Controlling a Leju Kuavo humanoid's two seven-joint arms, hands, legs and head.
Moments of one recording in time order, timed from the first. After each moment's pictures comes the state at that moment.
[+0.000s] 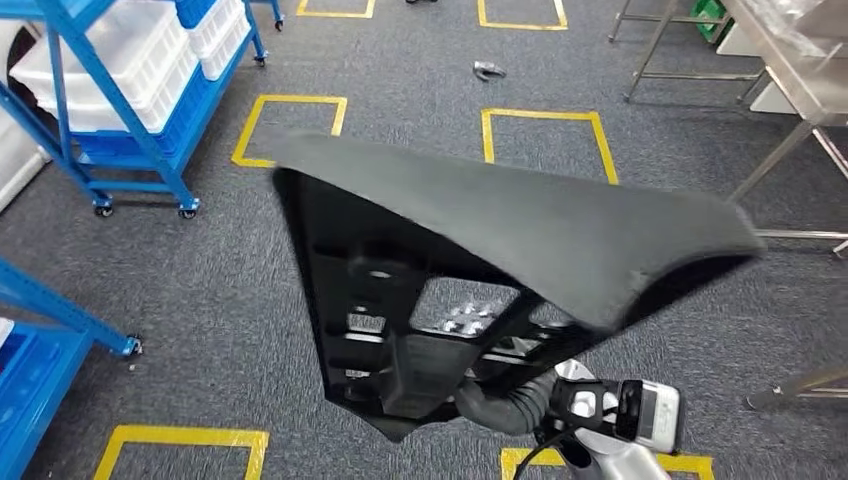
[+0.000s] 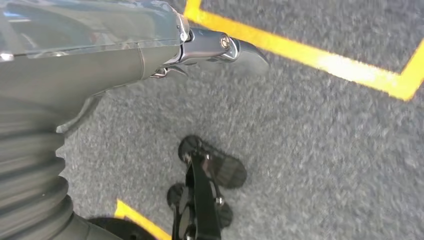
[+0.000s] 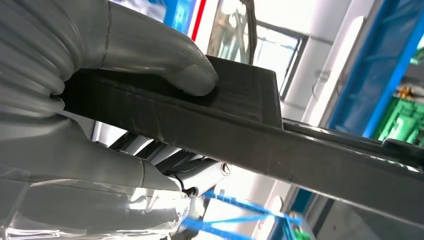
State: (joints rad) left arm -0.05 -0.05 1.36 -0.25 -0.84 0.07 -0.31; right arm -0.25 -0.11 0.56 -1.71 -0.13 0.42 -0.68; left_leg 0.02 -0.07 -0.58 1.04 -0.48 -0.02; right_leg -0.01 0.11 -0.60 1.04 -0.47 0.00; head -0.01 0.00
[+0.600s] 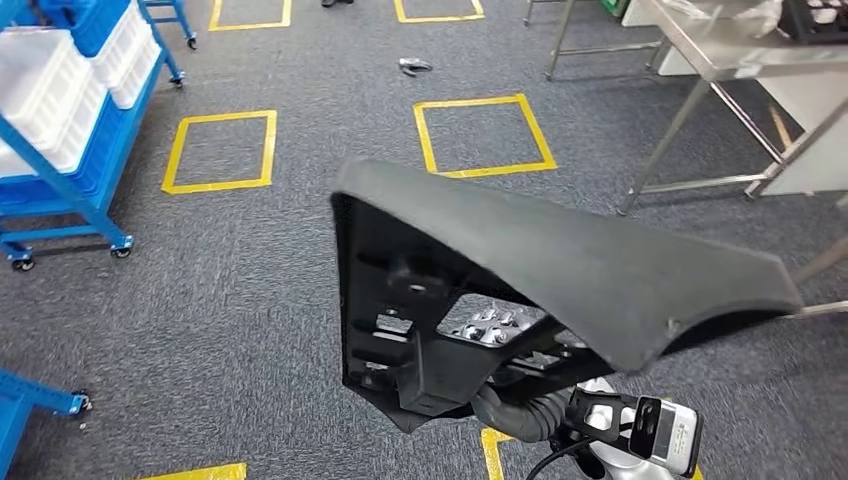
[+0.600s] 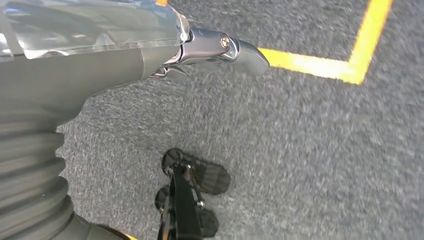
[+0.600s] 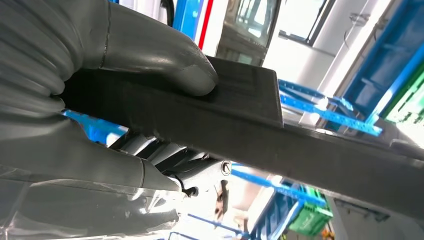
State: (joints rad) left arm -0.05 -0.02 1.38 -0.26 -0.83 0.05 -0.33; right arm -0.19 -0.11 0.50 -1.75 -0.07 0.43 -0.69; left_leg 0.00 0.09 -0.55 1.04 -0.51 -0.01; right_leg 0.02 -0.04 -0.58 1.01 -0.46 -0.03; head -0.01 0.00
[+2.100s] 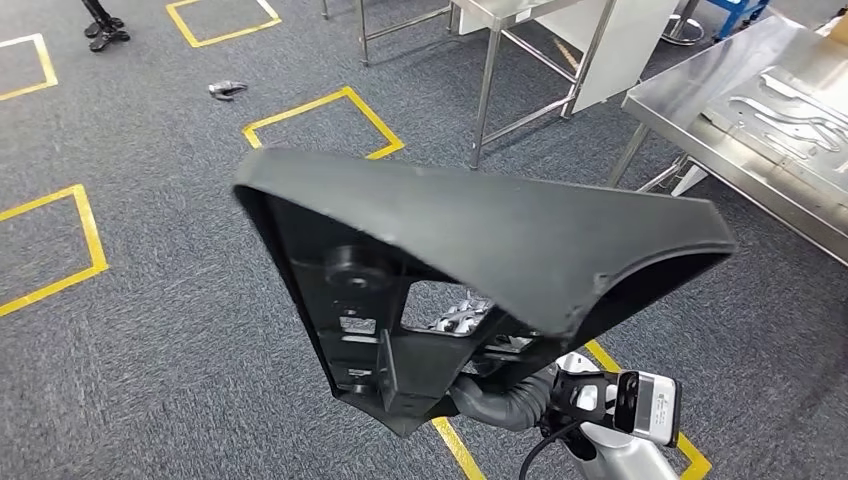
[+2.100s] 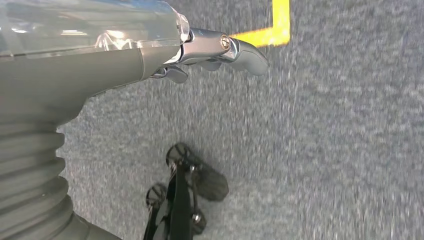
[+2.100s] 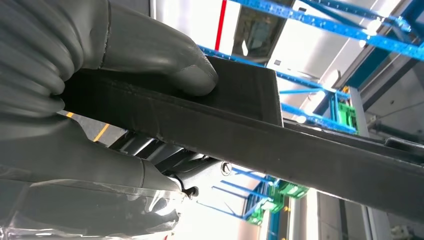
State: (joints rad) left arm -0.06 0.01 1.44 -0.27 -0.75 0.05 -0.25; right arm -0.27 -0.11 0.54 -1.72 -0.13 0.47 -0.62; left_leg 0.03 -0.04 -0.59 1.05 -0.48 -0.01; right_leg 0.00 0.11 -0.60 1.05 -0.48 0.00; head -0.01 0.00
